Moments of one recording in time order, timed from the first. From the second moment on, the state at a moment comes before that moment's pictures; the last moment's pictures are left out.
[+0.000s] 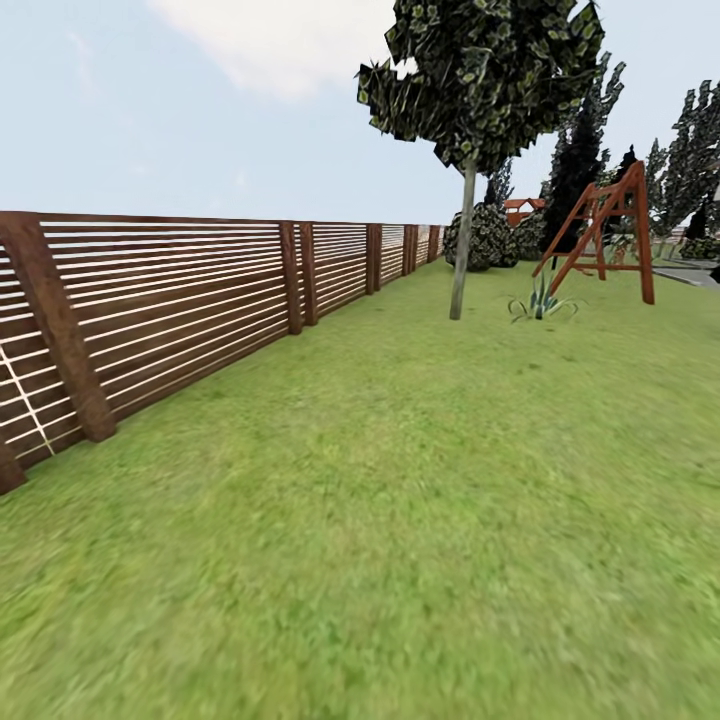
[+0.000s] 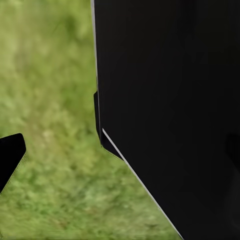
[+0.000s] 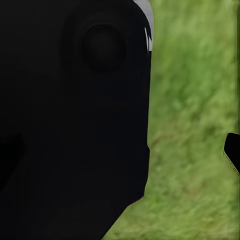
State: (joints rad) left arm 0.09 0.04 0.00 -0.02 0.00 0.00 0.00; right arm -0.05 -0.03 0.00 0.05 0.00 0.00 0.00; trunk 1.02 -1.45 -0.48
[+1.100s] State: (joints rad) left arm 0.09 0.04 0.00 -0.02 0.00 0.00 0.00; right arm -0.05 -0.03 0.00 0.05 0.00 0.00 0.00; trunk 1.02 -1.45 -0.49
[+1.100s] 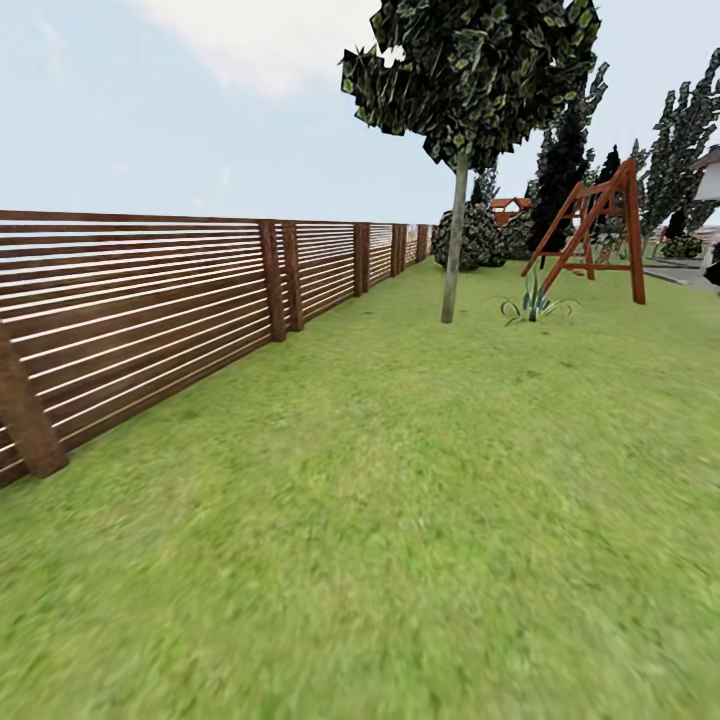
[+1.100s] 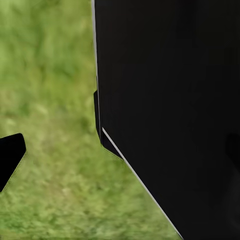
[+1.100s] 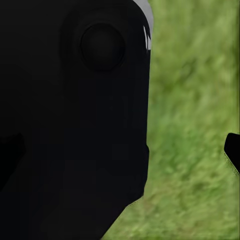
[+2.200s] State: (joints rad) left arm 0.09 0.04 0.00 -0.02 0.00 0.00 0.00; right arm -0.05 -0.03 0.00 0.05 0.00 0.00 0.00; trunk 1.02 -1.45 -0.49
